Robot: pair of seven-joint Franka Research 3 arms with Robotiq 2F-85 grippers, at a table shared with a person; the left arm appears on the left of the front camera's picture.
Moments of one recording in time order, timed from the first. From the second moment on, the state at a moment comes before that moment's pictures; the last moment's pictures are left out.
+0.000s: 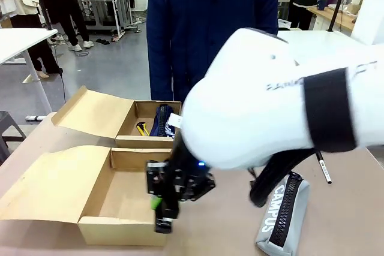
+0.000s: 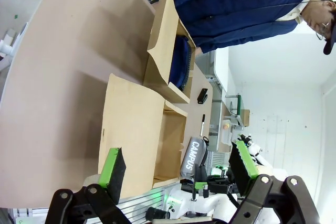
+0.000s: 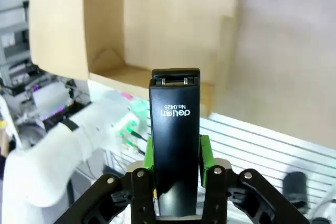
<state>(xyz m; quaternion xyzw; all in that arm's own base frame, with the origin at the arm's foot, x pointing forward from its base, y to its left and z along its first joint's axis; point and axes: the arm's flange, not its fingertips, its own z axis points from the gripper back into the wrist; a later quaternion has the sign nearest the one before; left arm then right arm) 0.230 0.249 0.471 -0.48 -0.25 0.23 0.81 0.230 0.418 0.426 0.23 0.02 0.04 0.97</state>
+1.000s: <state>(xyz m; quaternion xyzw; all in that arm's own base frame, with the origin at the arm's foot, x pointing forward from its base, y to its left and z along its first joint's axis) 0.230 0.249 0.471 -0.48 -0.25 0.23 0.81 0.277 0.473 0.407 0.17 -0.02 -0.05 0.98</state>
